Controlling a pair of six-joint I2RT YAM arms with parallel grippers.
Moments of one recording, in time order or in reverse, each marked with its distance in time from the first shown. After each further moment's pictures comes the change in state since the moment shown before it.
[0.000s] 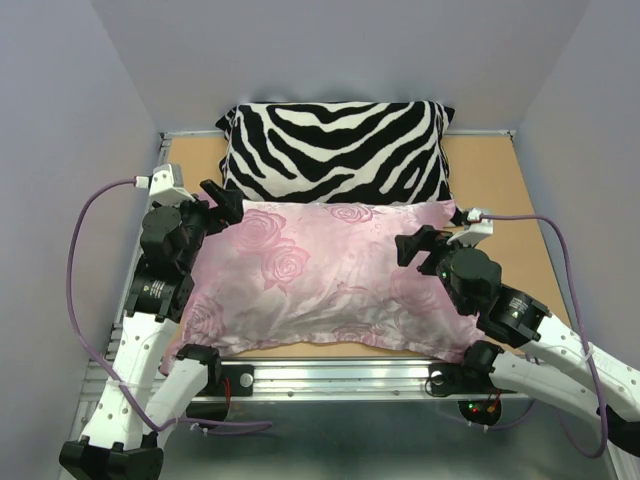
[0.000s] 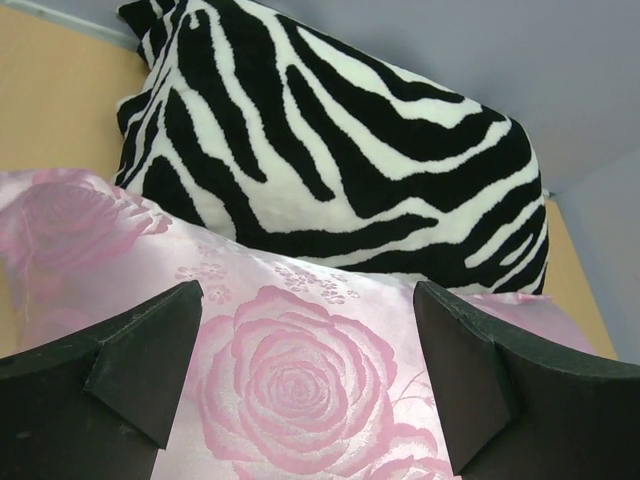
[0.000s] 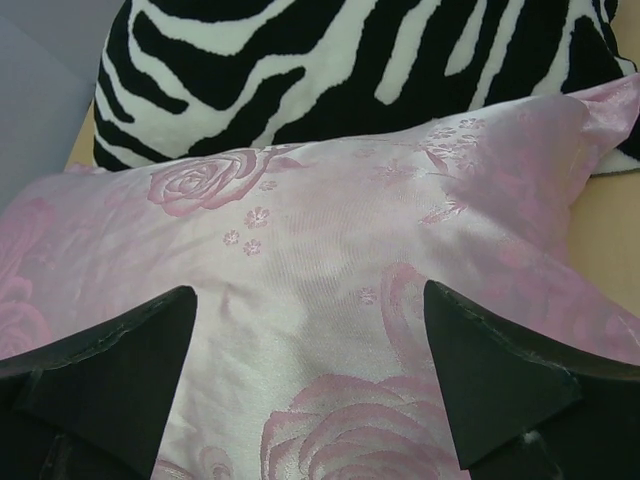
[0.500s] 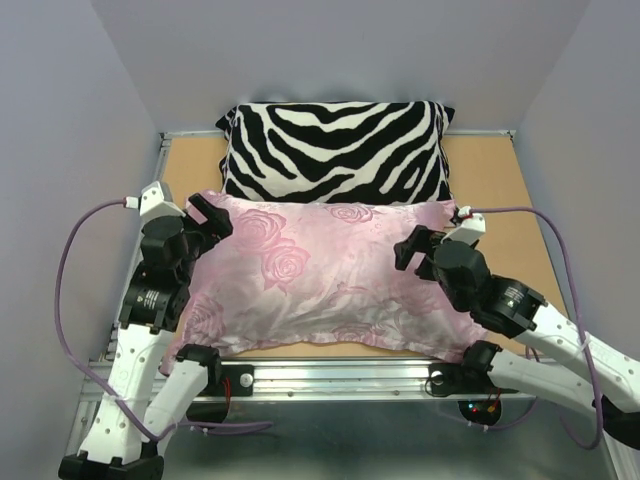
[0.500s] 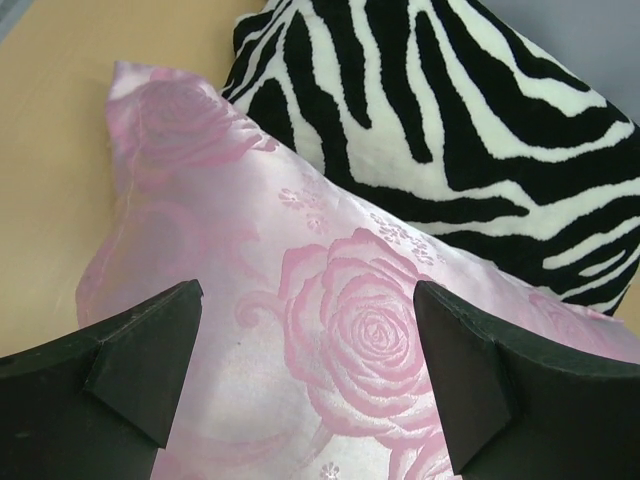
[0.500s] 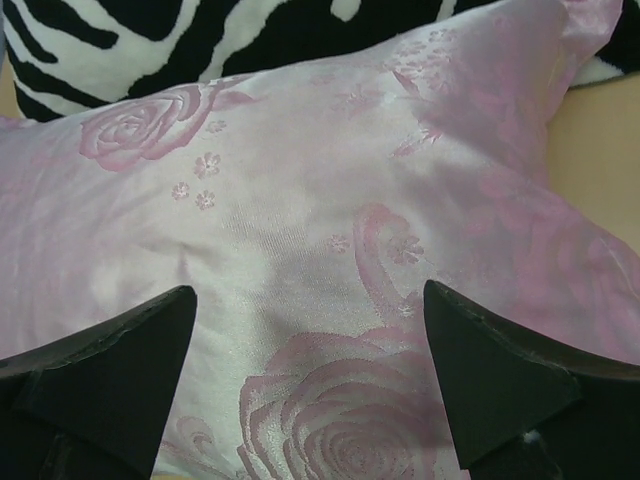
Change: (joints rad) left arm 0.000 -0.035 0.030 -0.274 -0.190 -0.084; right arm 0.000 0.088 0.103 -0.240 -0.010 0.129
